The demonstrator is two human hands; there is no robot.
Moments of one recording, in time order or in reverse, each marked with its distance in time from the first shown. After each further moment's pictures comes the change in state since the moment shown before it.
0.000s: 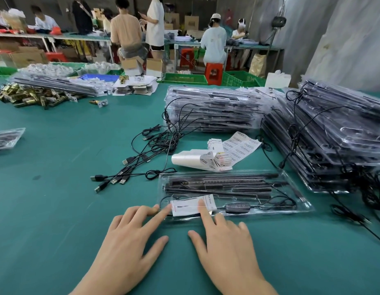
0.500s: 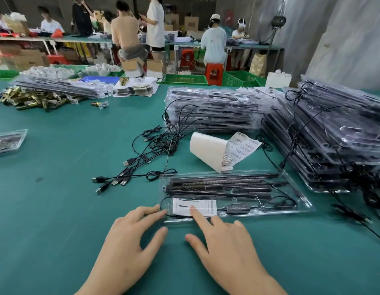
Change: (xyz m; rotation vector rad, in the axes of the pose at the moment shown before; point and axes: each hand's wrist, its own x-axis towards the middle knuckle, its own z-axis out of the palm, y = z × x) left_hand 0.003 0.006 -0.004 -0.356 0.047 -0.147; right_hand 0.000 0.008 0.000 0.046 -0.067 -0.123
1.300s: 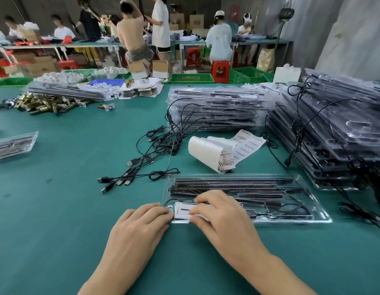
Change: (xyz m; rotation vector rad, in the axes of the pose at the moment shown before) left_hand 0.015 0.002 0.008 0.424 0.258 0.420; right_hand 0.017 0.020 -0.016 0.255 0.351 -0.259
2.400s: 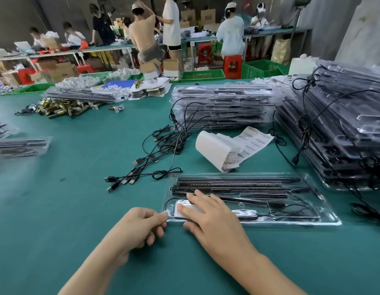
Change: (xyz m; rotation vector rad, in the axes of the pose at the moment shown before) left_hand 0.031 -0.003 -0.011 -0.899 -0.614 -1.162; right_hand 0.004 0.010 0.031 0.004 -0.157 -0.016
